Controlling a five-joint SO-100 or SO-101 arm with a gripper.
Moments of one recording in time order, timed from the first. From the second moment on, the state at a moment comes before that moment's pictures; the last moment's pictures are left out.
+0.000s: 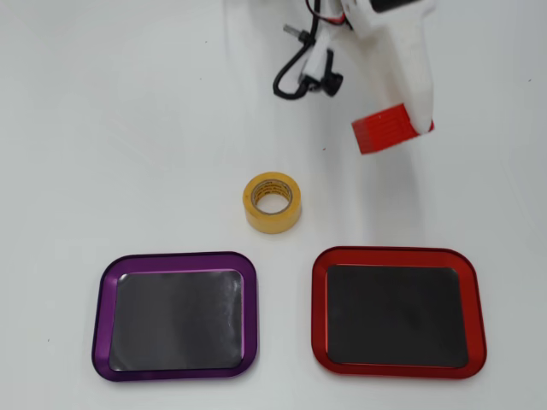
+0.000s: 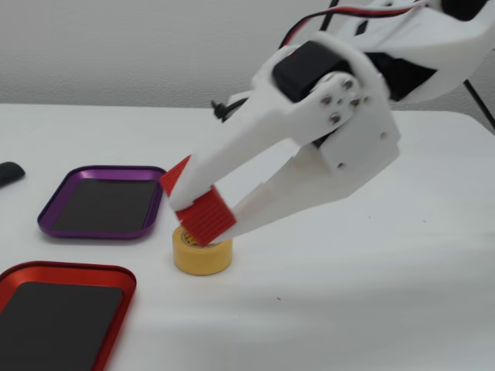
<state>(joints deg) -13.9 111.2 127.3 7.9 -11.8</state>
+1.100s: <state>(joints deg) -13.8 71.3 87.9 15.4 -11.8</state>
